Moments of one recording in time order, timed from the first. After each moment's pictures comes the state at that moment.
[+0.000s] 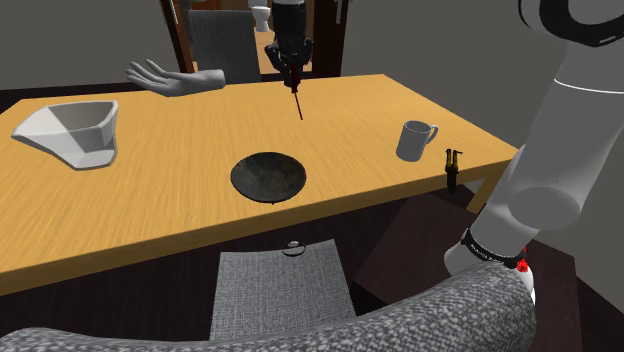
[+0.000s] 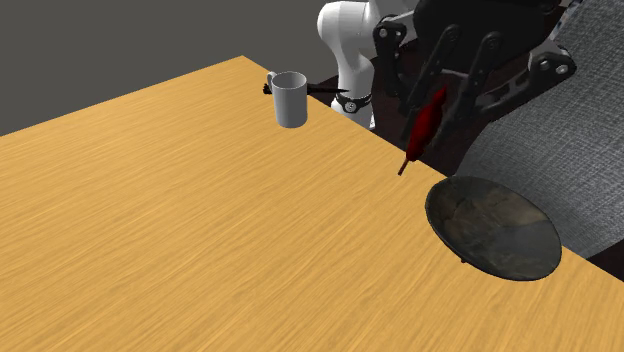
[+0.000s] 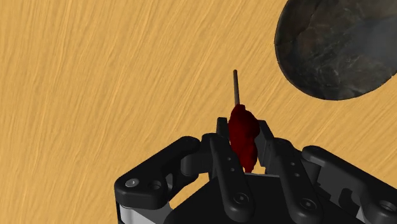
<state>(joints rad) 0.02 0.12 0.22 -1.51 -0.07 1.60 0.39</state>
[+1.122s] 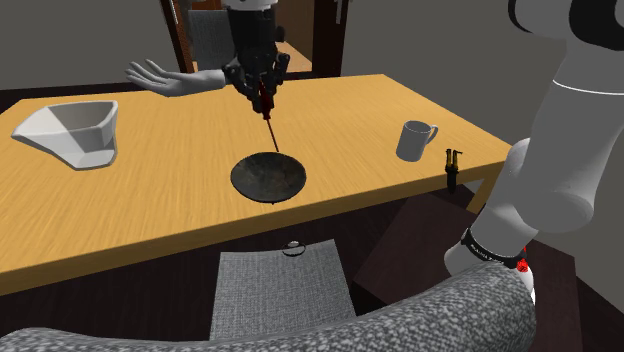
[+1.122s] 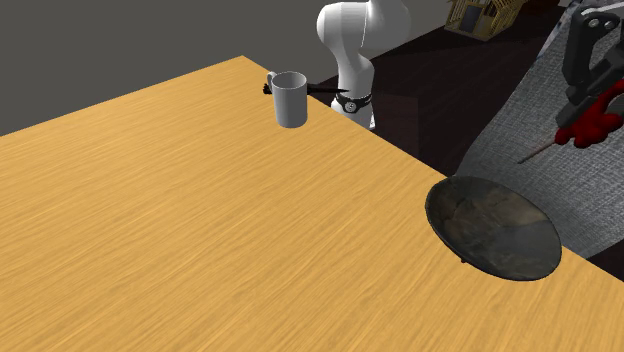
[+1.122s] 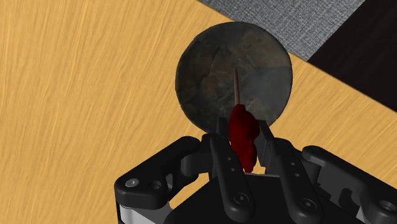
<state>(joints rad) 0.19 0.13 0.36 -1.49 -0.08 1.58 0.69</state>
